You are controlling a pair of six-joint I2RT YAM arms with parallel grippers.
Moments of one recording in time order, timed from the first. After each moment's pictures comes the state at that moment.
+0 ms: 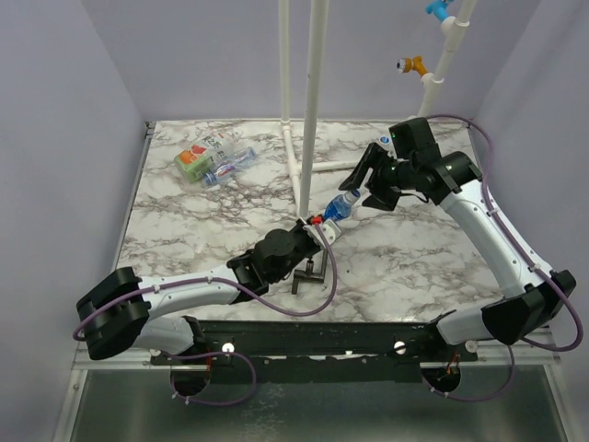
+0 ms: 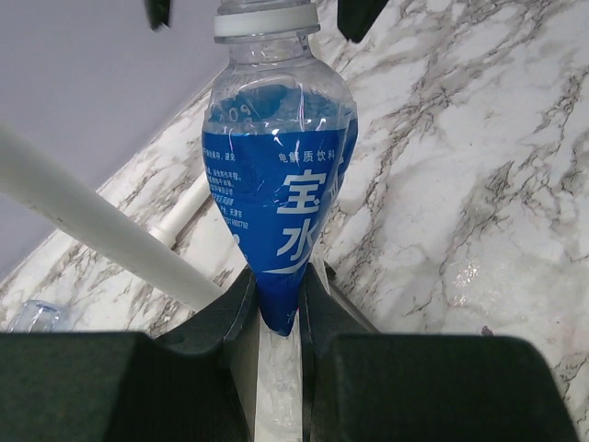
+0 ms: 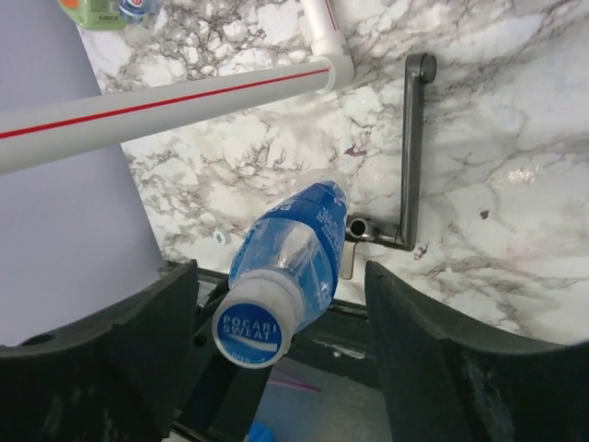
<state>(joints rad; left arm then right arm) -1.08 1.27 0.65 0.53 -0.31 0.34 0.47 1.41 1.54 -0.98 -0.18 0.92</state>
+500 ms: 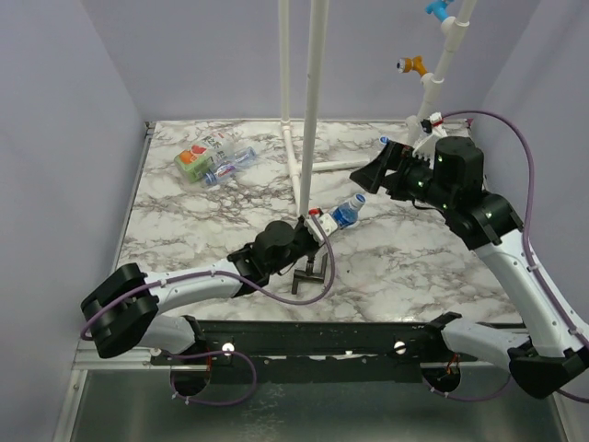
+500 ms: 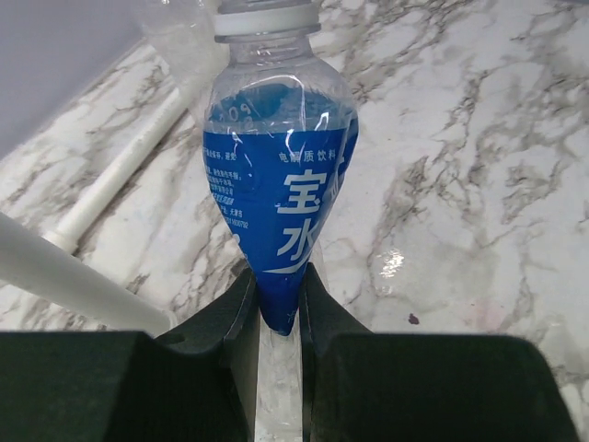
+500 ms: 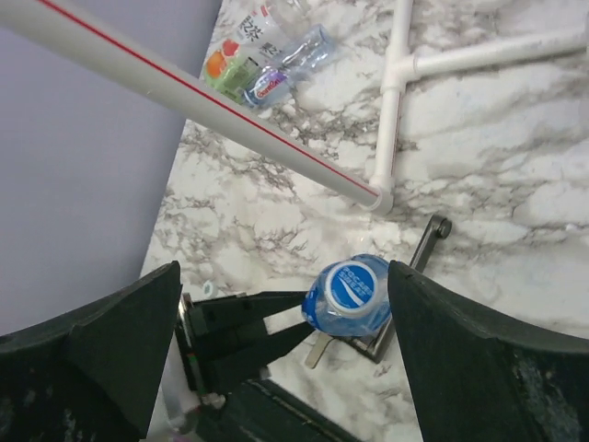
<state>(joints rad) -1.01 1.32 0.66 0.53 -0.11 0.20 0.47 1.12 1.38 -0.66 -0.14 0.65</state>
